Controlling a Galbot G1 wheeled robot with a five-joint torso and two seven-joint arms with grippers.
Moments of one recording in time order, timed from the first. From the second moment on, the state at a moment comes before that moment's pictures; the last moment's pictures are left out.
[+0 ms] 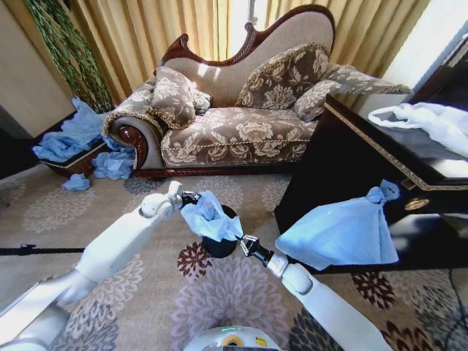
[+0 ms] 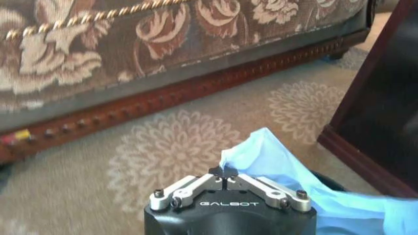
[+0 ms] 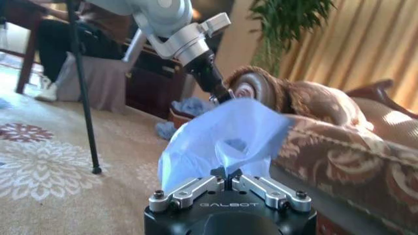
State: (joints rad) left arm 0.54 -0.81 0.07 -1.61 -0.84 0.62 0.00; right arm -0.87 1.00 -0.21 1.49 0.11 0.51 -0.22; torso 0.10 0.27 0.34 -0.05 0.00
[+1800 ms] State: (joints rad) left arm 0.83 -0.89 -0.10 -1.82 -1.24 0.63 -0.81; right arm -0.81 0.96 -0.31 1.50 0.11 0.48 -0.25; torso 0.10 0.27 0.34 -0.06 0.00
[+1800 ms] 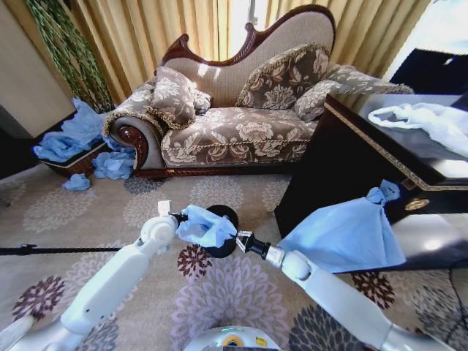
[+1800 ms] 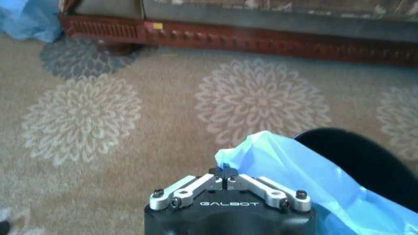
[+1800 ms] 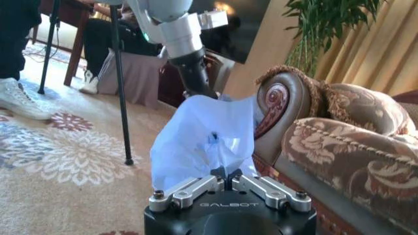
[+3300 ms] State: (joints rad) left arm 0.80 -0.98 -0.04 -1.67 -1.08 0.59 -0.64; right arm -1.02 0.93 -0.13 1.63 0.12 0.43 -0.16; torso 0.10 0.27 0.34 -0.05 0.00
